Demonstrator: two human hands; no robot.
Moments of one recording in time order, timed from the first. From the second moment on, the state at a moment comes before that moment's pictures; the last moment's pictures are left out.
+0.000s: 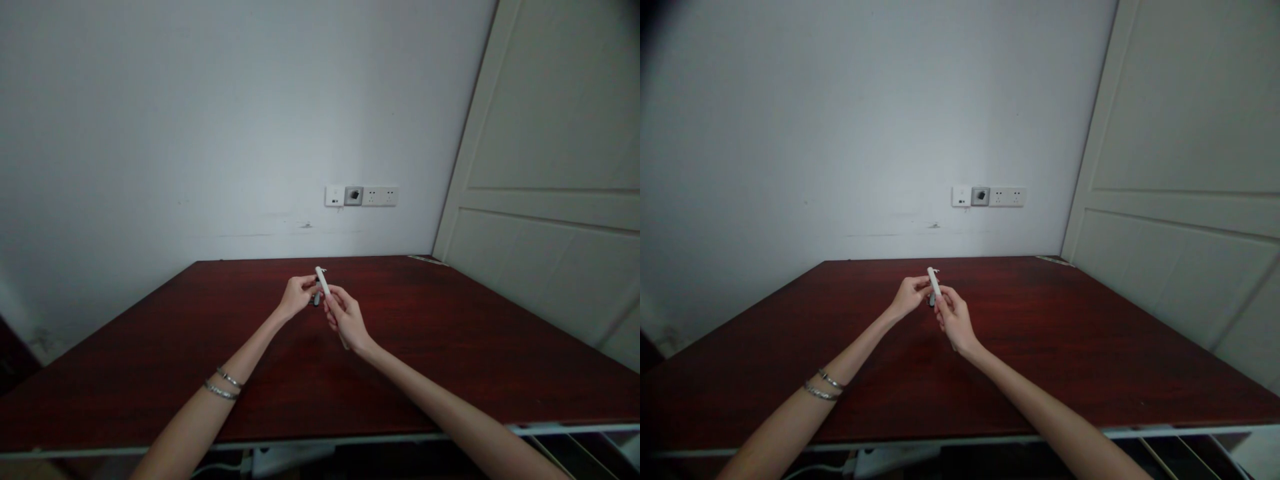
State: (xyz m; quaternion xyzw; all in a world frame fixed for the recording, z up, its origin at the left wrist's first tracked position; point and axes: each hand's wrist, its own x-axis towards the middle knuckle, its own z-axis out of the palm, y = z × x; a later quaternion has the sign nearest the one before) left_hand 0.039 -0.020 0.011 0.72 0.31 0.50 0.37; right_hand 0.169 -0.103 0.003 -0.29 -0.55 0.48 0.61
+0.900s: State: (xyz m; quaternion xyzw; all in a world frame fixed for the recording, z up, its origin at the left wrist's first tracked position) left_hand 0.035 -0.018 0.006 0.74 0.23 0.43 0.46; right_hand 0.197 -0.087 0.018 -0.38 -0.71 0.22 0.56
